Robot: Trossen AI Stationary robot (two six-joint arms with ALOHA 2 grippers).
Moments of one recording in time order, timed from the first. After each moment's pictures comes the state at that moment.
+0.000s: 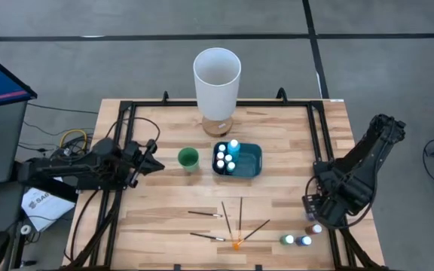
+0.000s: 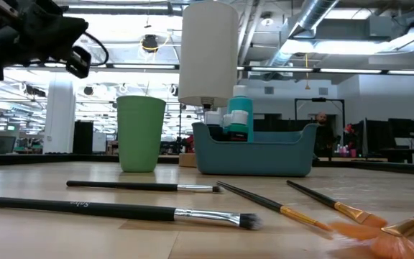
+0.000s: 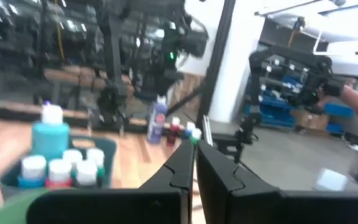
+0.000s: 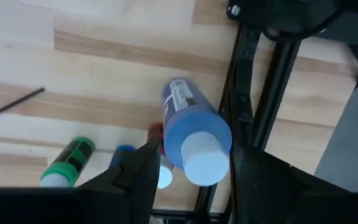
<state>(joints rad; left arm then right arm) 0.22 0.29 0.01 0.44 0.48 -0.29 0.93 1.28 1.19 -1.53 -0.06 2.31</state>
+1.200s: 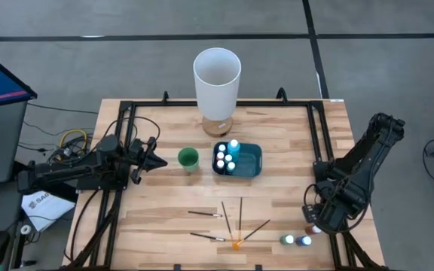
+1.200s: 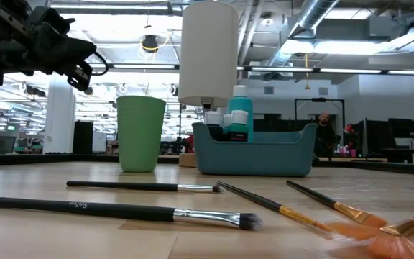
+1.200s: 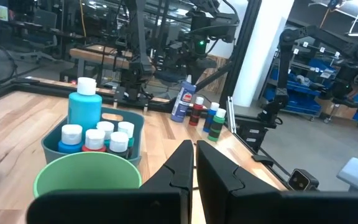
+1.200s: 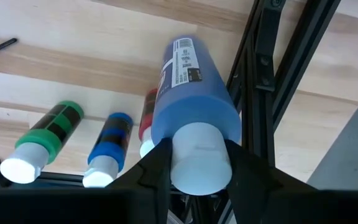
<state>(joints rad) 0.35 0.29 0.01 0.33 0.54 -0.24 0.97 1.27 1.06 -1.32 -0.16 2.31</state>
